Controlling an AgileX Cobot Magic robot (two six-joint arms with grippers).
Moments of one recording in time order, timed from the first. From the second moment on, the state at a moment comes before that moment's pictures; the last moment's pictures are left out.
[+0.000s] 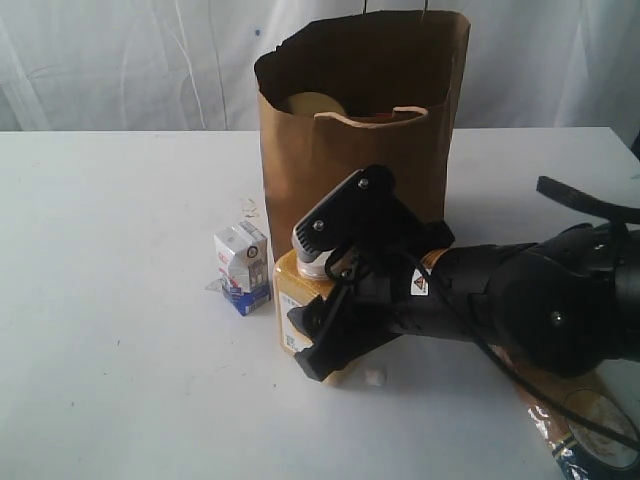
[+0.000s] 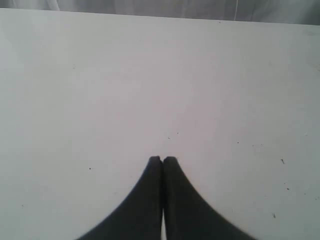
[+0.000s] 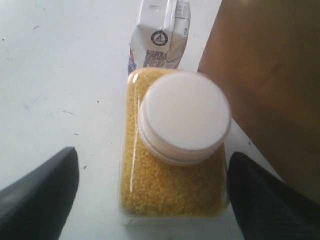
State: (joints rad) left arm 0.00 0.03 0.02 0.27 0.34 -0.32; right arm 0.77 1.48 -0.72 0.23 0.00 -0.36
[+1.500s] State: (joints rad) left arm 0.00 0.03 0.02 0.27 0.34 -0.32; right arm 0.77 1.17 -0.77 0.20 0.36 -0.33
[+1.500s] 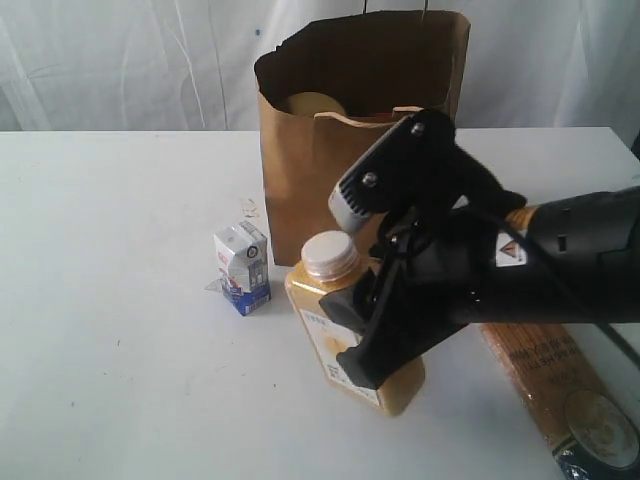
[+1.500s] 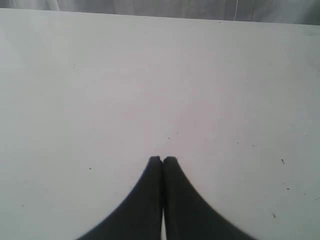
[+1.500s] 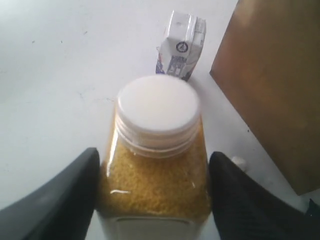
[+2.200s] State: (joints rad) left arm 0.00 0.03 0.02 0.27 0.34 -0.32; right arm 0.74 0.90 -1.13 0.21 0.25 -0.13
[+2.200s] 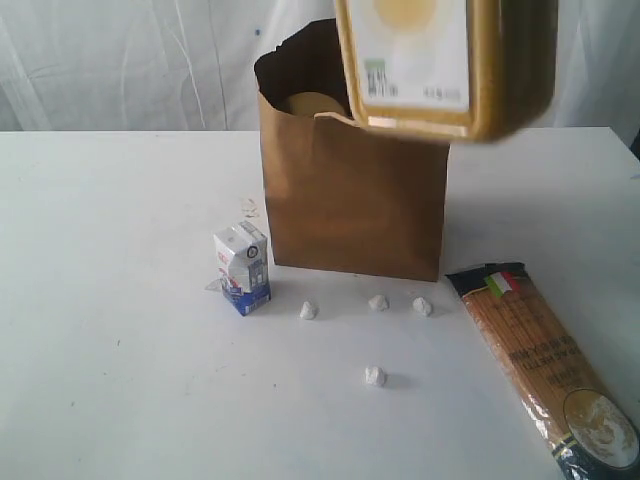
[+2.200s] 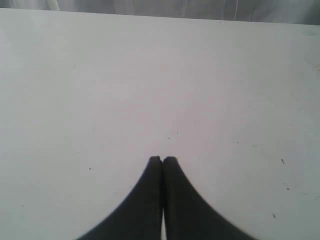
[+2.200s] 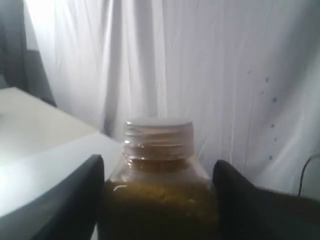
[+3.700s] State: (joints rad) left arm -0.02 0.03 0.02 0.27 0.34 -0.32; right arm 0.56 1.67 -1.21 0.38 -0.42 -0.64
